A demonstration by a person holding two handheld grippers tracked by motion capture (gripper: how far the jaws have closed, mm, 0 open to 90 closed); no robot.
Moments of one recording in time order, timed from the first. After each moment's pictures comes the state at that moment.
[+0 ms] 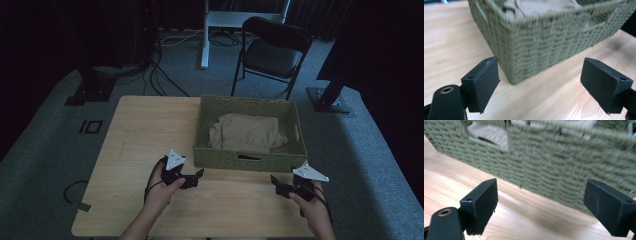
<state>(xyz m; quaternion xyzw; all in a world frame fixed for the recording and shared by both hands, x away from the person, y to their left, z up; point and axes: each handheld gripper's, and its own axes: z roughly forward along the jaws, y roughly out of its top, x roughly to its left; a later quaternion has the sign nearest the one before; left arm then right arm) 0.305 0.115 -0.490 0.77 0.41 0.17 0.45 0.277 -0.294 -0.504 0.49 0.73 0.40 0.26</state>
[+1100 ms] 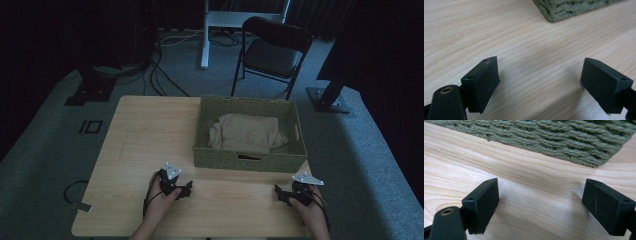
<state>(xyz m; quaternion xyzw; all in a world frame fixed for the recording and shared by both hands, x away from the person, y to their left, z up) 0.301 0.129 -0.551 0.80 0.47 0.20 0.33 0.279 -0.312 -0.555 0.55 0.73 0.32 0.23</state>
